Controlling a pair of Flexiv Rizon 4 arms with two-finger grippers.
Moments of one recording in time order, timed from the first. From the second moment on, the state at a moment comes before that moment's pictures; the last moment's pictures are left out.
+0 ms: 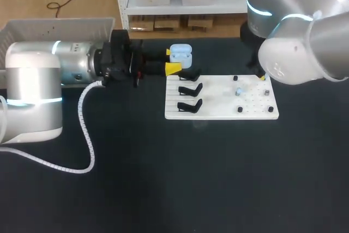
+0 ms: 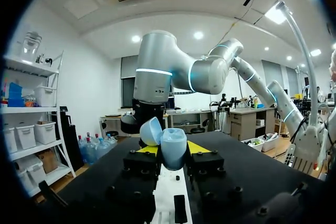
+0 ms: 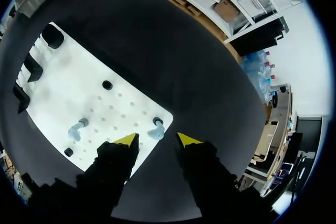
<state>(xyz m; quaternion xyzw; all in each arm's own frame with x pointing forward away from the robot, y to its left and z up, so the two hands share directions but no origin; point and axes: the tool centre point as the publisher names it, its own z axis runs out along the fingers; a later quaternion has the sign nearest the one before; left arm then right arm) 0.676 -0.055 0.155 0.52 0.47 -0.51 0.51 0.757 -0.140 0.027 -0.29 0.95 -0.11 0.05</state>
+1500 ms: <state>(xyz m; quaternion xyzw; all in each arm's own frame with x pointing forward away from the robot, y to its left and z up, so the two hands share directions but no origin) 0.676 -0.055 0.155 0.52 0.47 -0.51 0.51 0.761 -0.140 0.009 -0.27 0.95 -0.12 0.05</state>
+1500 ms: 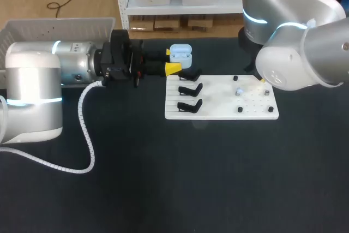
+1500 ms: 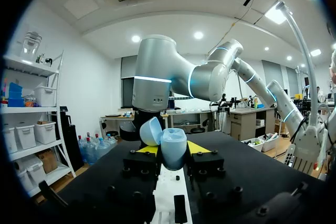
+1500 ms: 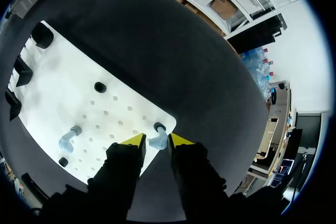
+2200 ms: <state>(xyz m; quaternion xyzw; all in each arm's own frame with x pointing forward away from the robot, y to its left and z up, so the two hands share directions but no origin) 0.676 -0.055 0.155 0.52 0.47 -0.51 0.51 0.742 -0.122 0.053 -0.27 0.95 -0.13 0.07</state>
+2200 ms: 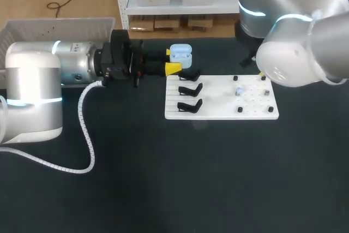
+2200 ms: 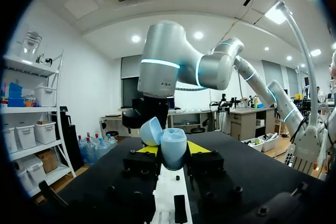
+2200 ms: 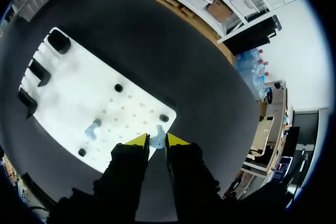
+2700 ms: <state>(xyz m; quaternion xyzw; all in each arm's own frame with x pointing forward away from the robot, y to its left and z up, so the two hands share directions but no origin) 0.676 -0.055 0.155 0.52 0.47 -0.51 0.51 0.660 -0.054 0.146 -0.18 0.98 -0.09 0.05</state>
